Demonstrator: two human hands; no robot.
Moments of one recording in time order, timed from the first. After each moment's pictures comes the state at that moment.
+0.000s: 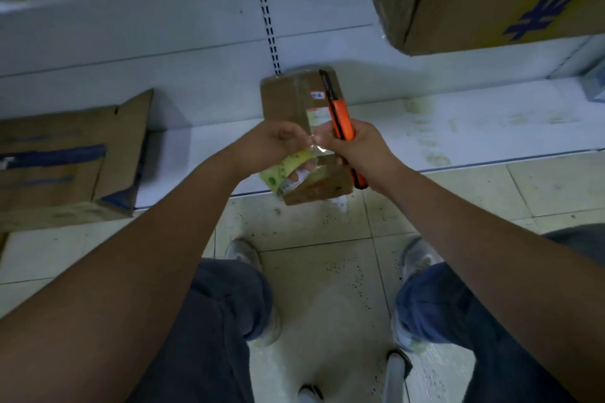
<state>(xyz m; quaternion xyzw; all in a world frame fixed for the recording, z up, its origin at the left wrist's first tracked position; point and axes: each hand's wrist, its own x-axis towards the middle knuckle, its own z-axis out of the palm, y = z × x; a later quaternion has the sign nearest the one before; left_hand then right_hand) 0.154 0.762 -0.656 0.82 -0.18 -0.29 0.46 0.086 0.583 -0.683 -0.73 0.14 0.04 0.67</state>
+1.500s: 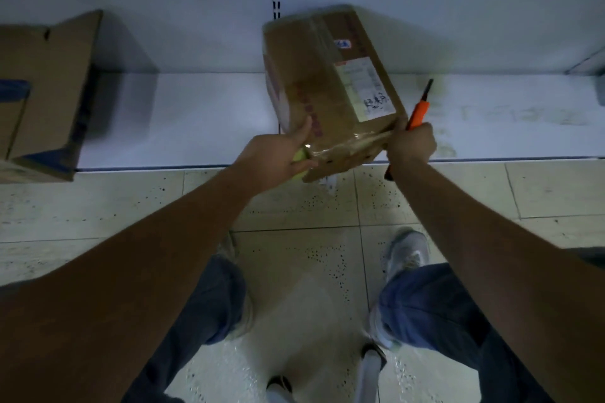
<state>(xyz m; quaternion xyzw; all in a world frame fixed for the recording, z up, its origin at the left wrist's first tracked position) 0.175 0.765 -0.794 0.92 -0.33 -0.17 0.09 0.135 0.533 -0.803 -0.75 0.50 -0.08 0.42</state>
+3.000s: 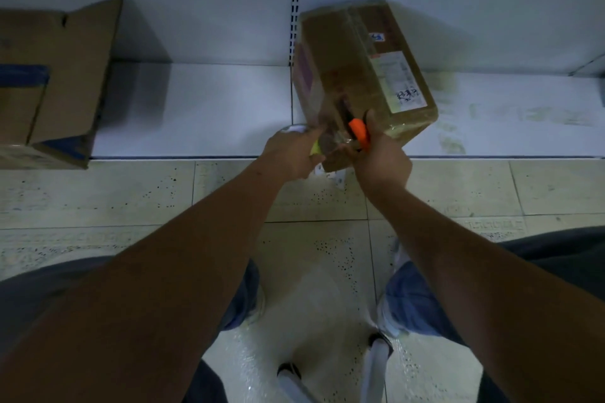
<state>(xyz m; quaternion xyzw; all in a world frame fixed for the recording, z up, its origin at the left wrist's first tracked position) 0.176 0.770 -0.823 0.93 -0.27 -0.20 0.17 0.104 0.610 -0.800 -0.94 0.28 0.05 0.20</state>
